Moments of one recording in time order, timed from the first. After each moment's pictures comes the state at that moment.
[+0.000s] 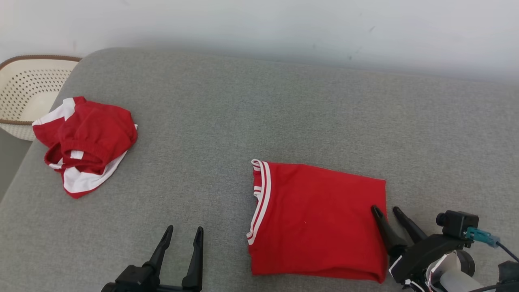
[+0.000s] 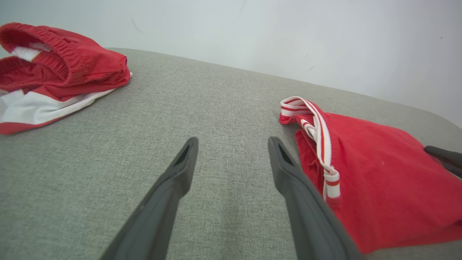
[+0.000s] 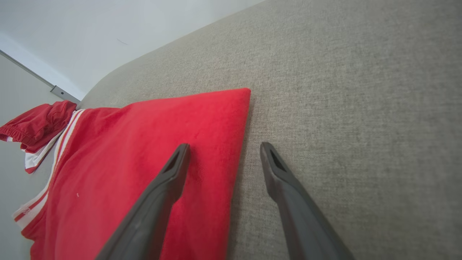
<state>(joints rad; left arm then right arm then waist) -0.15 0.05 -0.25 0.17 -0.24 0.06 -0.26 -0.40 -0.48 0.83 0.52 1.07 0.13 -0.26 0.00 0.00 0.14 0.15</state>
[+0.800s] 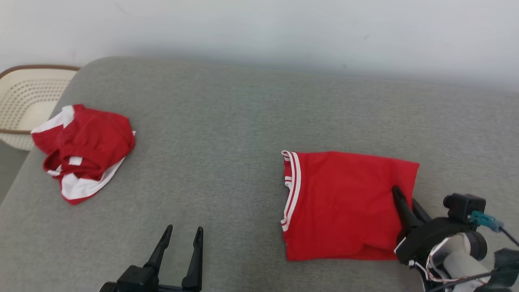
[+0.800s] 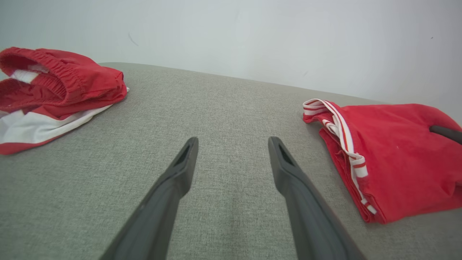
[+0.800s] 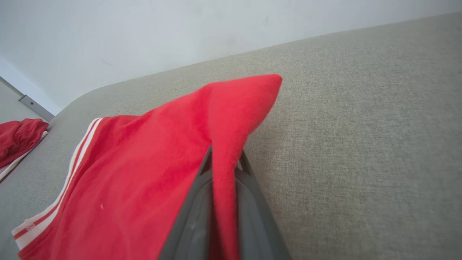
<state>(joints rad) -0.15 0.05 -0.25 0.16 -0.21 0.06 -0.26 -0.48 -0.42 0.69 0.64 0.91 0.13 -0.26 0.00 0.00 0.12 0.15</state>
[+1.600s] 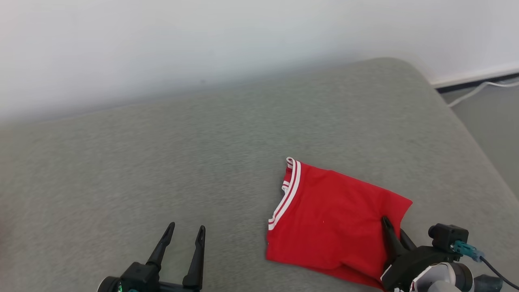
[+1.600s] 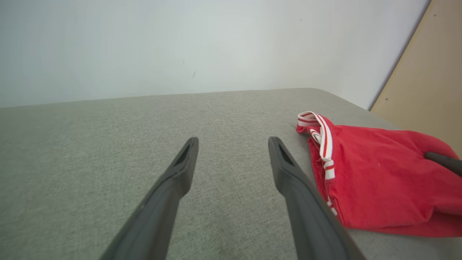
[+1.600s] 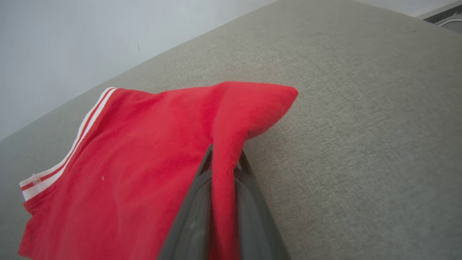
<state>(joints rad) -0.16 0.05 -0.23 0.18 -0.16 0.03 -0.26 -0.35 -0.29 0.53 0.68 0.71 0.13 -0.26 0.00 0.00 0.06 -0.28</state>
